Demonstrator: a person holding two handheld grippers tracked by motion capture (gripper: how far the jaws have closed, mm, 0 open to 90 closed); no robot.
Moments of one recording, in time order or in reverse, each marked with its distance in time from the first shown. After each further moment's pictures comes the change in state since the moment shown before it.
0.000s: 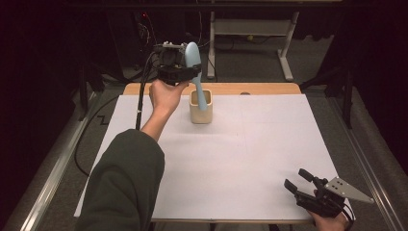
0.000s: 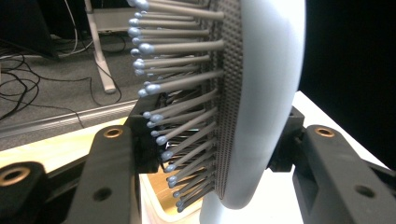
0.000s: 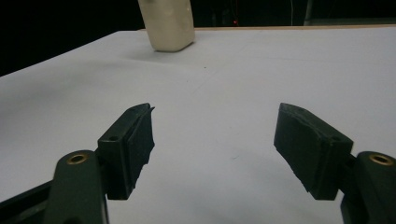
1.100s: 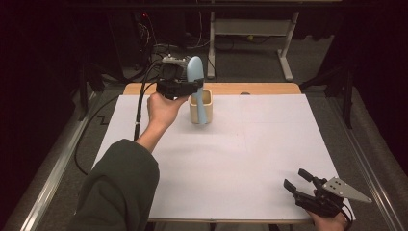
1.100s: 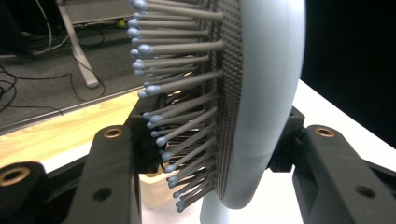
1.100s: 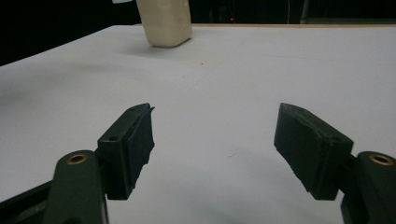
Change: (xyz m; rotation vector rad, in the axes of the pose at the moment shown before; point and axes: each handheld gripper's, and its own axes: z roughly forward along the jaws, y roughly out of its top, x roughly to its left) left arm -0.012 -0.026 -0.016 0.047 -0.065 0.075; right arm 0.001 0.000 0.001 0.015 -0.018 -0.018
